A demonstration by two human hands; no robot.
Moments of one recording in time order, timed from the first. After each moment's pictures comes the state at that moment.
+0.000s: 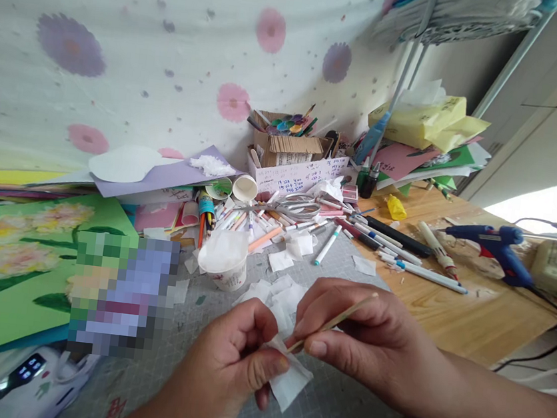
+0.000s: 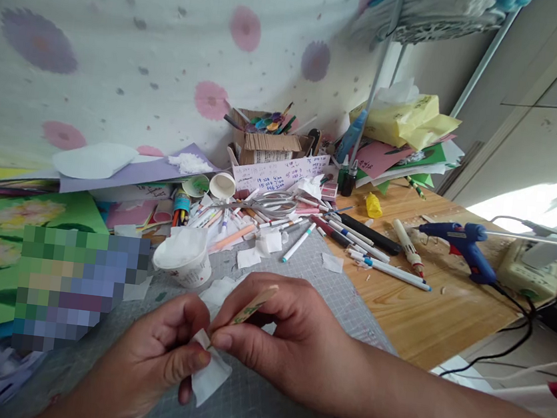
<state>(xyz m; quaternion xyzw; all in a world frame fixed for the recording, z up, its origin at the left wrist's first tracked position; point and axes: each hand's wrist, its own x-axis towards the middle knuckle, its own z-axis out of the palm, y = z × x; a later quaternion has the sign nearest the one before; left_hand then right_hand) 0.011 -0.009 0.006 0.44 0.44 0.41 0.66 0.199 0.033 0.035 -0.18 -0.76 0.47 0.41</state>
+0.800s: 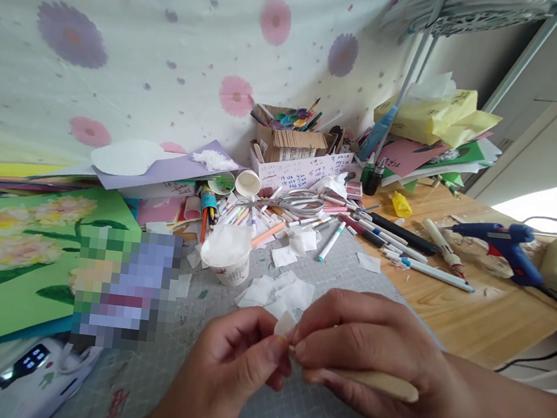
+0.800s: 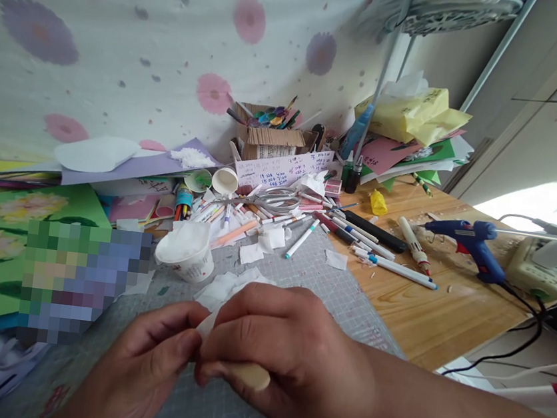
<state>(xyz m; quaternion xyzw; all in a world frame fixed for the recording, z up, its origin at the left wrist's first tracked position) 0.019 -0.018 0.004 0.39 0.43 0.49 0.66 0.203 0.027 0.045 -0.09 -0.88 0.28 0.37</state>
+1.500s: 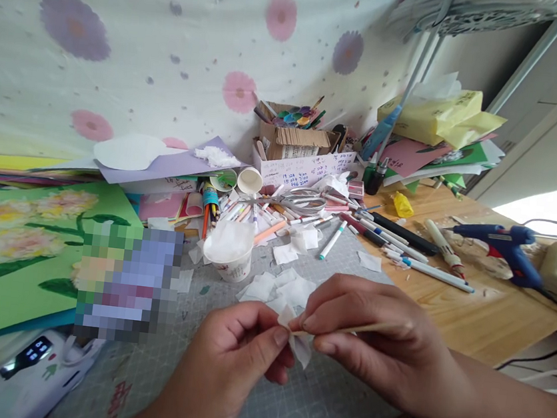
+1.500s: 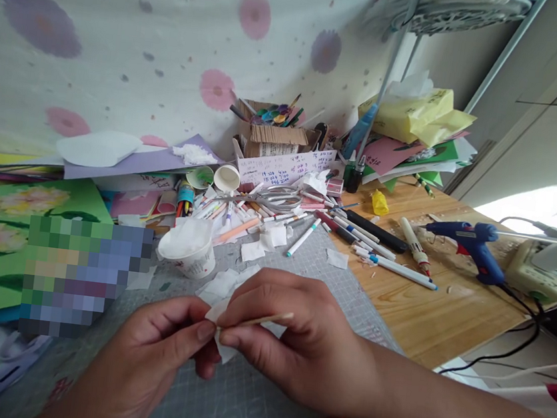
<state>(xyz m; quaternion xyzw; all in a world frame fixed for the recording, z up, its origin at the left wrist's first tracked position) 0.018 -0.017 0.007 0.40 0.48 0.46 0.63 0.200 0.032 0.033 -0.13 -0.82 0.35 0.43</state>
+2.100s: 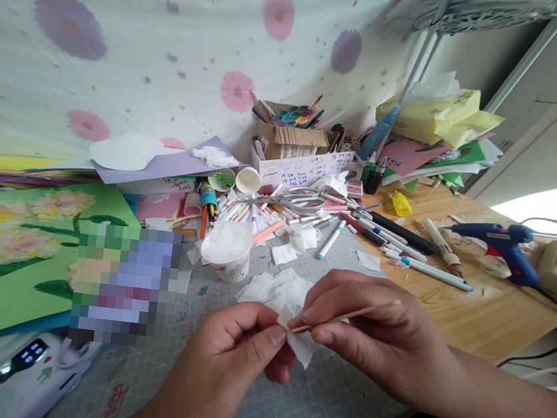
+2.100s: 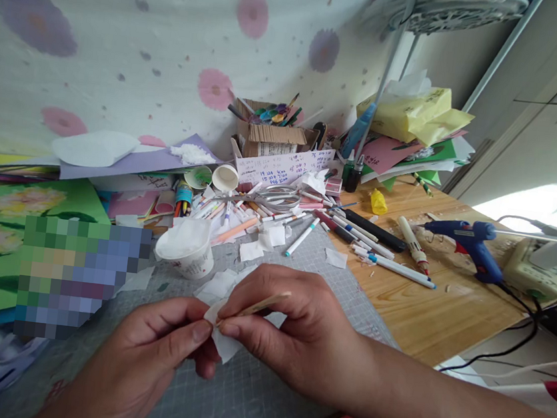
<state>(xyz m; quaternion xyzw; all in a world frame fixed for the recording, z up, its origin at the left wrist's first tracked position) 0.018 -0.016 0.012 0.41 0.47 0.46 0.64 0.199 0.034 0.032 -0.15 -0.80 0.38 0.44</state>
